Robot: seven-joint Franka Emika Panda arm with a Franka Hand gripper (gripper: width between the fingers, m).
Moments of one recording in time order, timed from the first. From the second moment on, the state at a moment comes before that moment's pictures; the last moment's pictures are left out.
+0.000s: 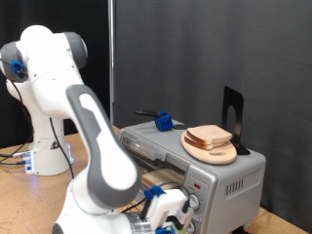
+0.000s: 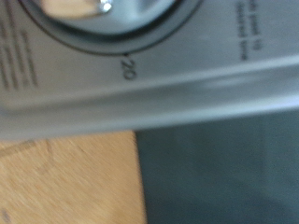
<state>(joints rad) -0.42 0.90 0.27 -1.59 1.25 1.84 0.01</state>
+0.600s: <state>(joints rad) -0.53 1.01 0.36 -1.65 1.57 1.69 -0.74</state>
